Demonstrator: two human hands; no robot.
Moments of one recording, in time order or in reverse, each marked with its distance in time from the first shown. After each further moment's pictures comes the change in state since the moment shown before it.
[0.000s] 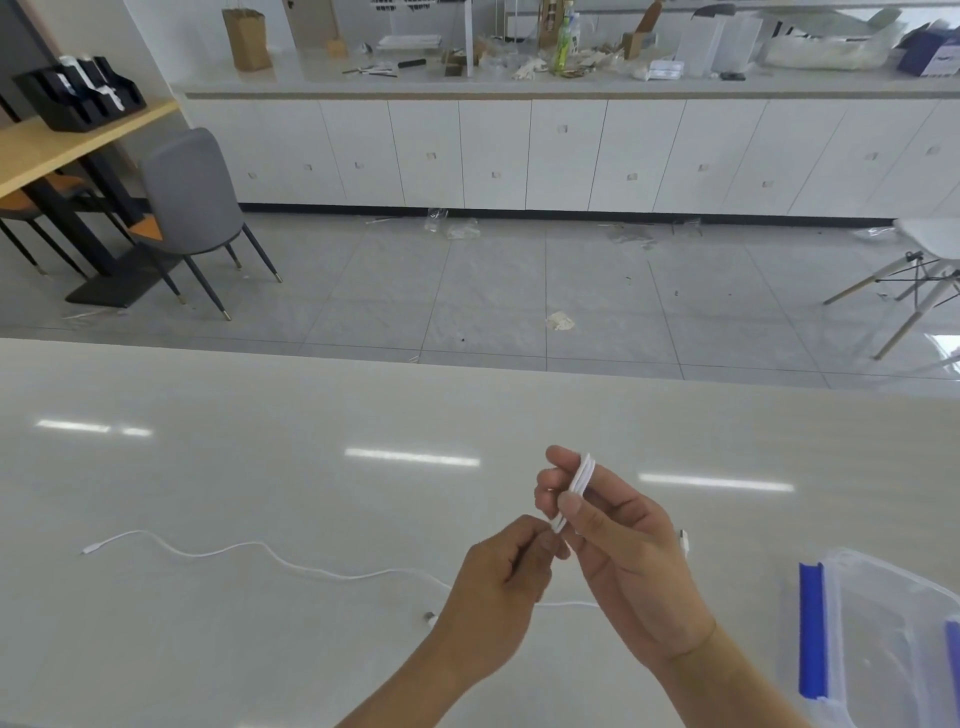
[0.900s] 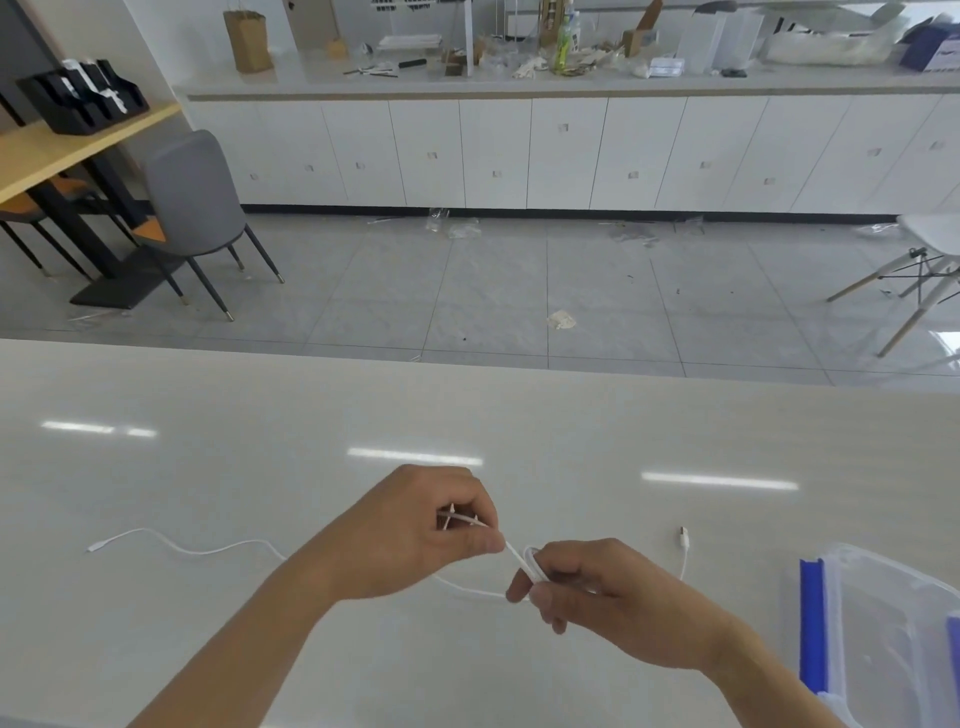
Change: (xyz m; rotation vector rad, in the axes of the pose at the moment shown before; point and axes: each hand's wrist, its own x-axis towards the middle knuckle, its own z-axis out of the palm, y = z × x) left_hand 0.013 0.052 -0.097 0.472 -0.259 0.086; right_hand -0.011 -0.015 -0.015 -0.884 -0.501 0.207
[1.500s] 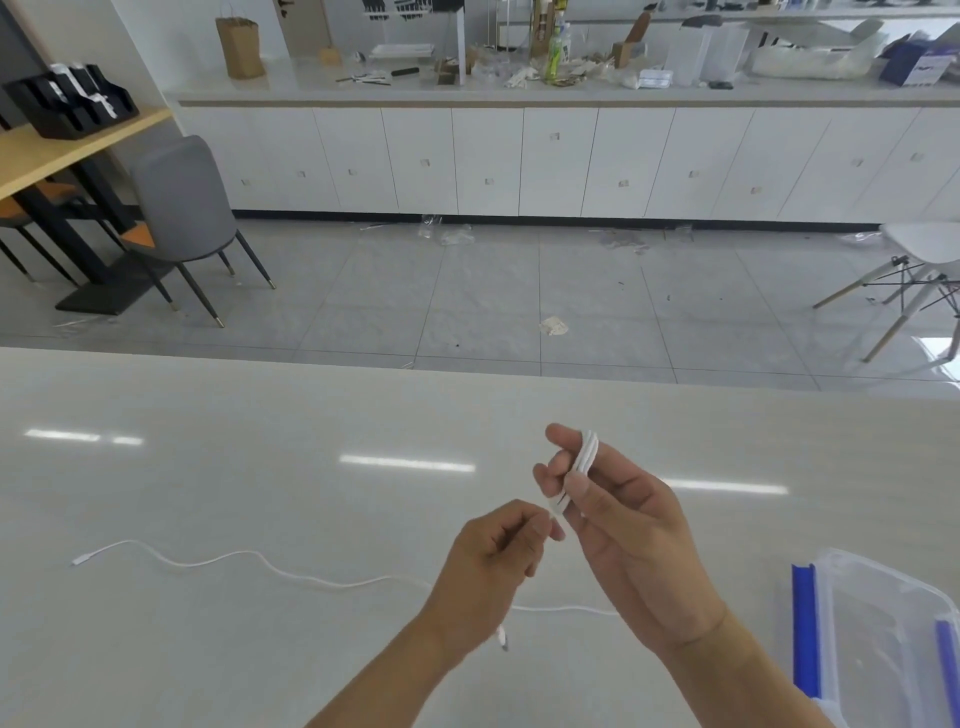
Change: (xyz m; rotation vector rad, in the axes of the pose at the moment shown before) left_hand 0.023 -0.002 0.094 -0.623 0.225 -0.094; right_hand 0.020 -0.018 -0.001 0.815 0.473 -0.312
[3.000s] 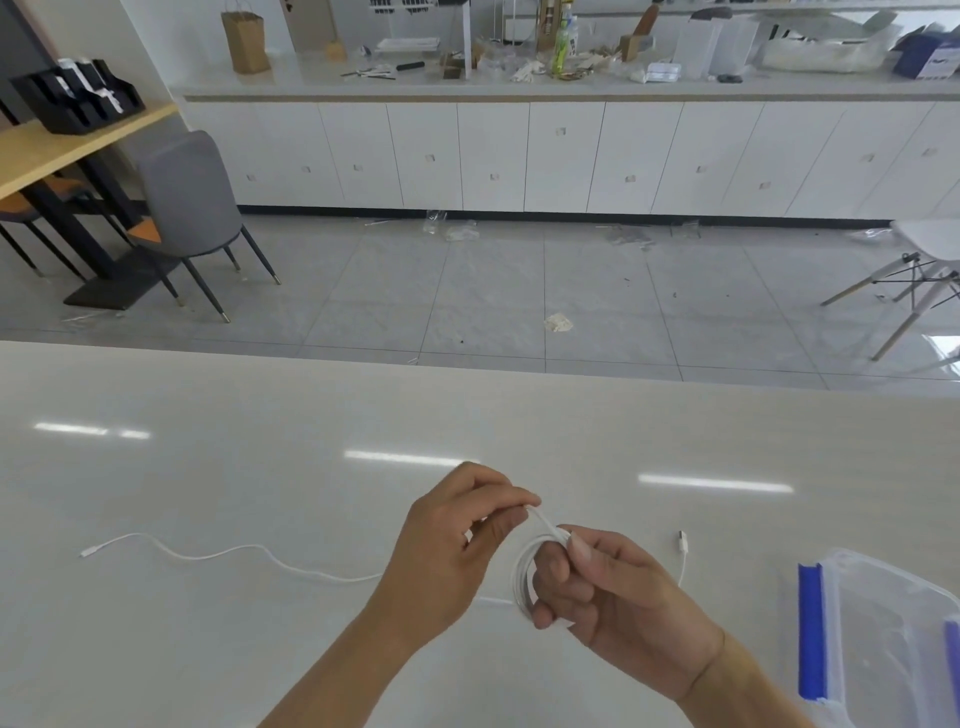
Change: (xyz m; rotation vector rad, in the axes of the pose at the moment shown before) left_hand -0.007 0.022 -0.034 0.457 0.155 0.380; right_hand -0.019 0.020 -0.013 0.246 -0.353 0.410
